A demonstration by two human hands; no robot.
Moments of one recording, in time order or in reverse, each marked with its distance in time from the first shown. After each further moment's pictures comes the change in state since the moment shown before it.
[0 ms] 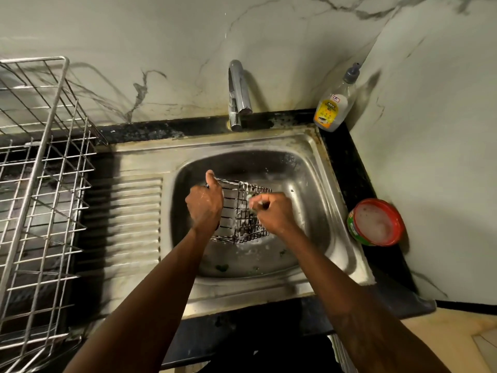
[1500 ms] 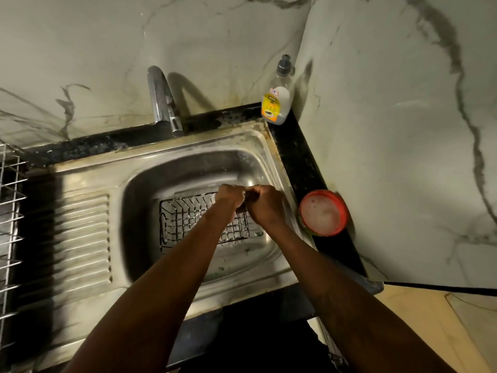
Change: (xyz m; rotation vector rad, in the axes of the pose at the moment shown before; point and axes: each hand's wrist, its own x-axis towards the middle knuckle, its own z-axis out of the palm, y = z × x) left_hand -0.067 0.057 0.135 -0.186 -0.702 -0.130; right_hand -0.001 0.027 -0.094 -0.077 0.202 0.081
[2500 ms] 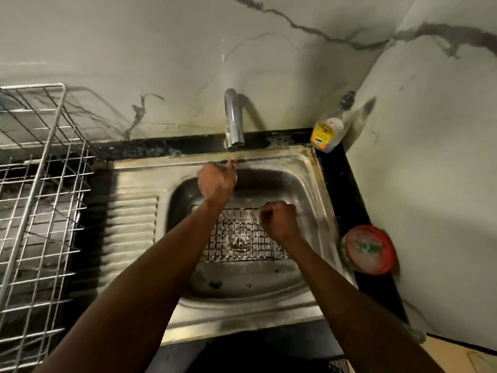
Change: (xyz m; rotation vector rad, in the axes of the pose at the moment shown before) left_hand 0.009 0.067 -0.136 0.288 0.595 0.269; right_hand 0.013 -0.044 0.054 -0.205 -0.148 -0.239
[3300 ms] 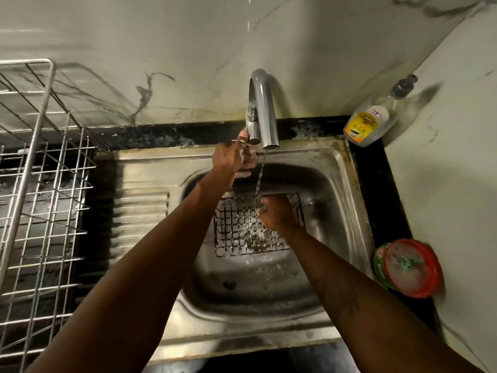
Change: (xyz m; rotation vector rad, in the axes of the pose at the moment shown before) left_hand 0.065 0.007 -0.003 -0.543 -0.423 -0.265; right_hand 0.079 0.021 0.095 -0.249 -0.264 0.095
